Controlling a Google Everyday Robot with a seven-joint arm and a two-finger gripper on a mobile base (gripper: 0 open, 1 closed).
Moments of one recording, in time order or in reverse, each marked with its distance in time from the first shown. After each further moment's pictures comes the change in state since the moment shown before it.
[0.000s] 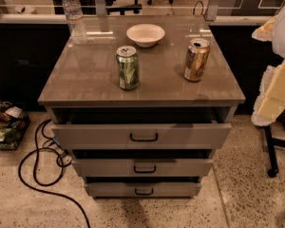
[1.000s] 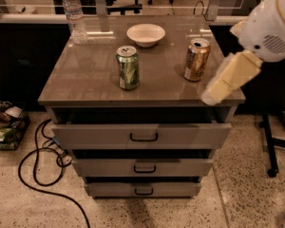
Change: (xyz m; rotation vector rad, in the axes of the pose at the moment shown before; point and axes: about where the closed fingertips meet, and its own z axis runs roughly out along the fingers) arm -0.053 -0.028 0.027 0.047 -0.250 0.204
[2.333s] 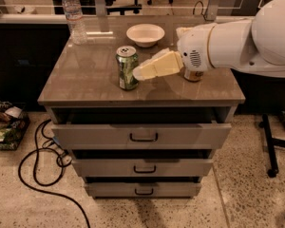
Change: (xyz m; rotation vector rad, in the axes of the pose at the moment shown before) arm -0.116 -0.018 0.098 -0.001 -0.606 0.210
